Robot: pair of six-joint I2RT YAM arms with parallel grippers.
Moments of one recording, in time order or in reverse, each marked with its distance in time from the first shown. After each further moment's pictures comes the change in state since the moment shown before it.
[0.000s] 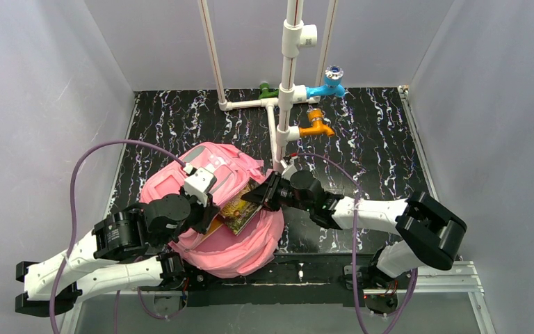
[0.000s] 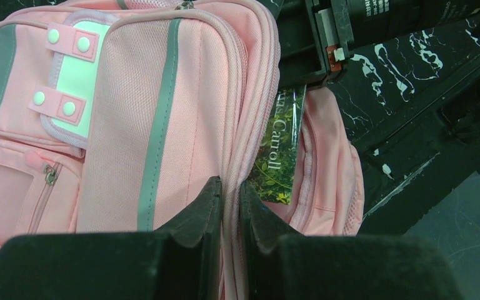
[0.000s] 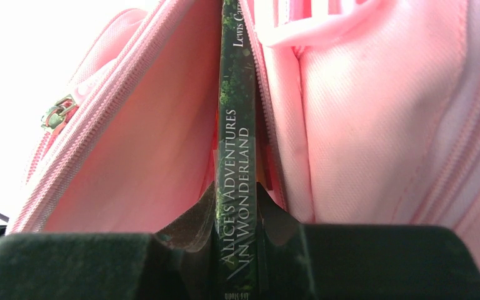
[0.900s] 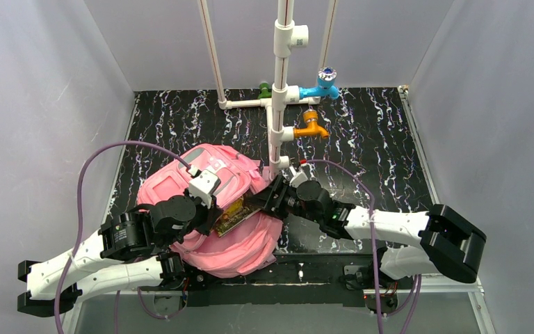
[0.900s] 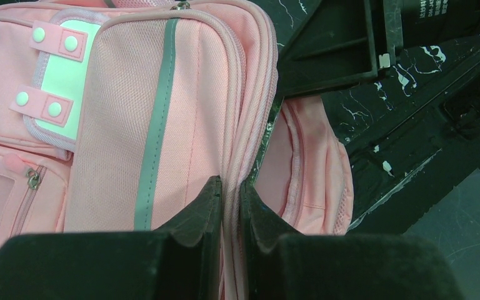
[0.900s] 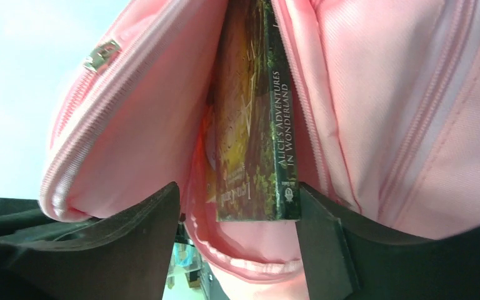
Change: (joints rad) left arm 0.000 -0.002 -0.051 0.034 0.018 -0.014; right arm 0.084 -0.147 -0.071 -0.092 0.174 -0.064
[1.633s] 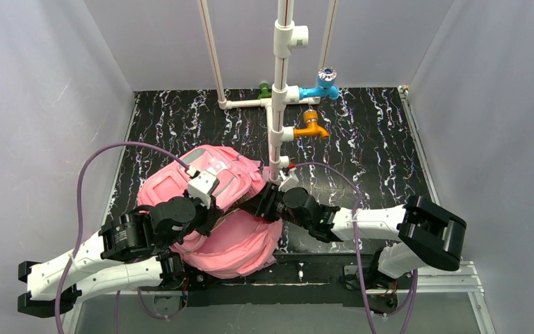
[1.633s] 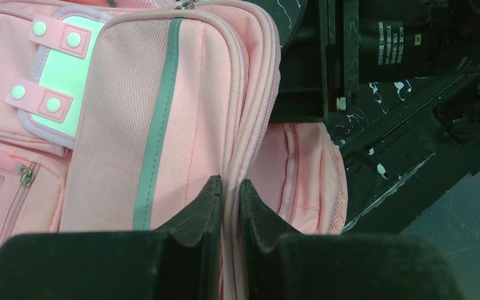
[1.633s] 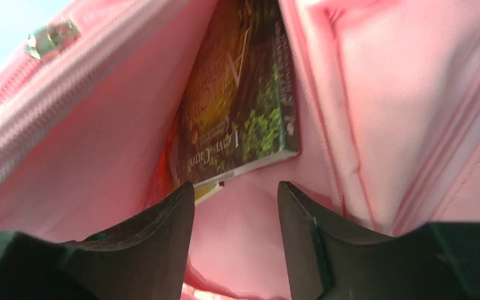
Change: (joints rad) left arm -0.001 -0.016 -0.022 0.010 -0.002 -0.032; right arm 0.069 0.129 0.018 0.089 0.142 -0.116
